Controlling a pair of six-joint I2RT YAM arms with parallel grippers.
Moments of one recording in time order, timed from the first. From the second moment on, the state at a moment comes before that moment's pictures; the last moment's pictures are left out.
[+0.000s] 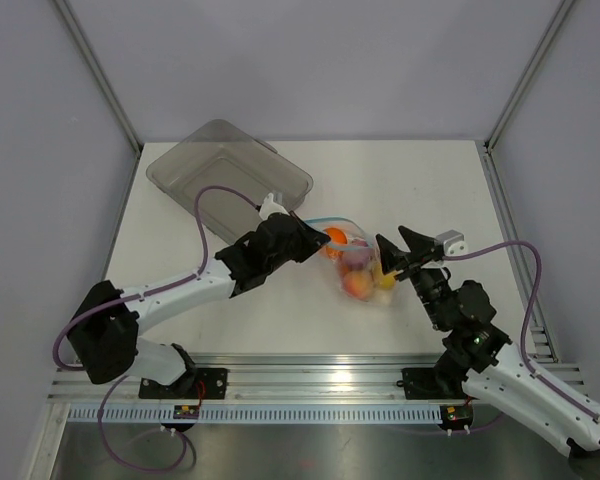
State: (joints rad) left arm -0.86 1.40 0.93 0.02 -0.20 -1.24; right arm 0.81 0.45 0.35 0.38 0.37 -0.02
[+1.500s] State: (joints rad) left arm -0.86 1.34 0.87 0.03 -0.22 -1.17; right arm 0.81 1.21 1.07 -0.40 0.22 0.12
